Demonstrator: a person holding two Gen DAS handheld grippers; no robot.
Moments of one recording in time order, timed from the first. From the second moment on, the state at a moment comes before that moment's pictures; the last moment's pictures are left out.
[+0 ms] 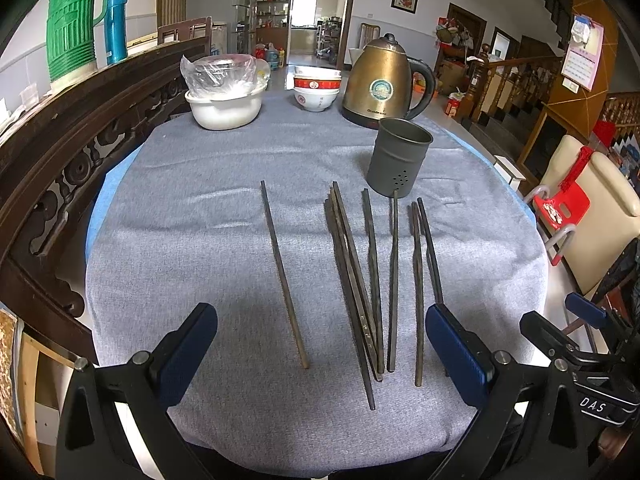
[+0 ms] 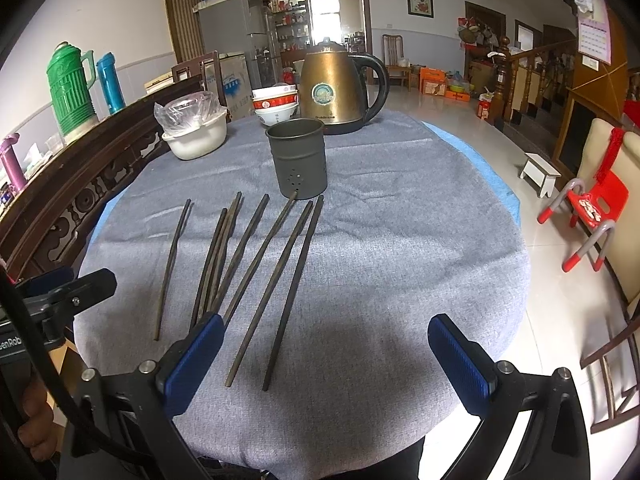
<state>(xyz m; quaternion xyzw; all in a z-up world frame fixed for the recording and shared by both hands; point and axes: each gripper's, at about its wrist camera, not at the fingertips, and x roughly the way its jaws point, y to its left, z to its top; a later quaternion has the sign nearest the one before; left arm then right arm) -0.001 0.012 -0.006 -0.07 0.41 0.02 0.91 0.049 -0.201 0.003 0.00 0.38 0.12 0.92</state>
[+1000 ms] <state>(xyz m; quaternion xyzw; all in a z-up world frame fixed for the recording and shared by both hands) 0.005 0.019 -0.014 -0.07 0.43 0.03 0.90 0.063 -0.205 -0.009 0.03 0.41 0.13 0.90</state>
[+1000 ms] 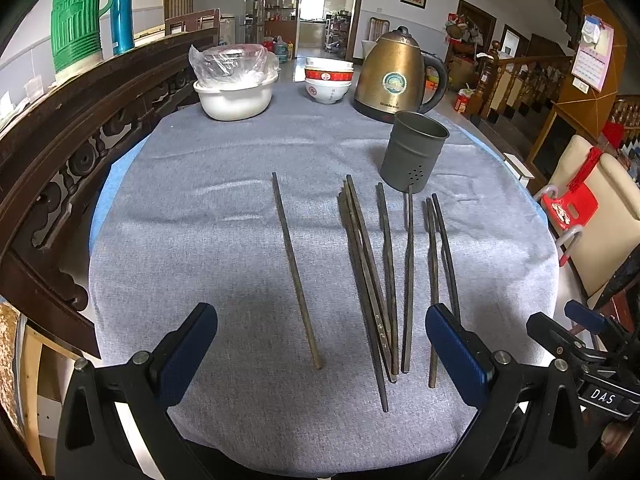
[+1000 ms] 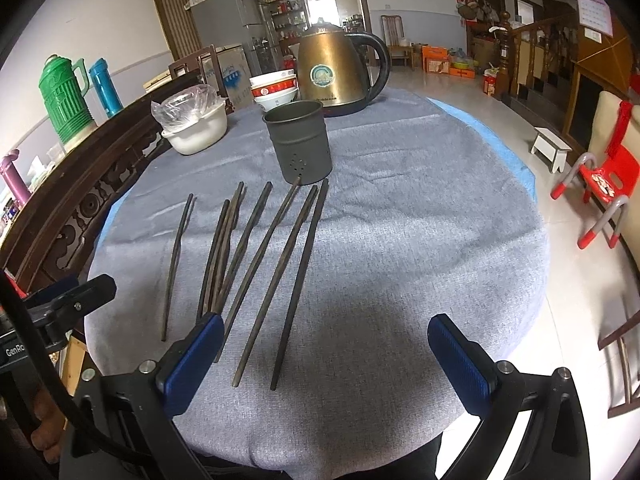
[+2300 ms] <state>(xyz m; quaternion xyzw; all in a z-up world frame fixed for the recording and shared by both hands) 0.108 0.090 -0.074 -0.17 0.60 0.08 0.78 0.243 -0.157 -0.070 0.07 0.63 0.15 0.76</state>
